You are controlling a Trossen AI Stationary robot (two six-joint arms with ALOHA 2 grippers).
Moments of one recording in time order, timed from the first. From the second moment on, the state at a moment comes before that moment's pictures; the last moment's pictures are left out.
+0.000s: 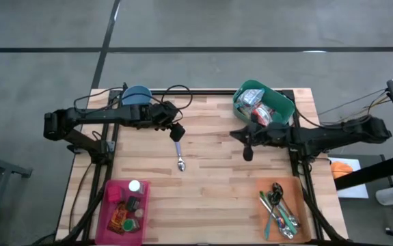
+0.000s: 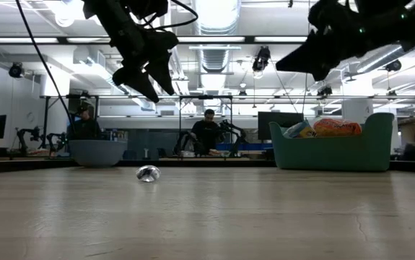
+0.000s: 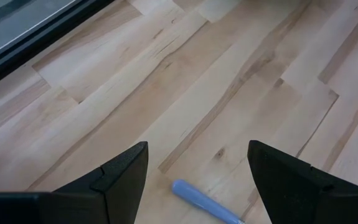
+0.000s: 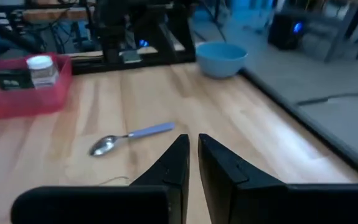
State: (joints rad) left arm 0.23 1.42 1.07 -0.60 -0.22 -0.47; right arm 0.00 0.98 0.44 0.28 0.23 0.11
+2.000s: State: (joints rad) left arm 0.10 1.43 1.07 -0.69 -0.03 -0.90; right arm -0.02 0.96 0.40 0.37 0.11 -0.07
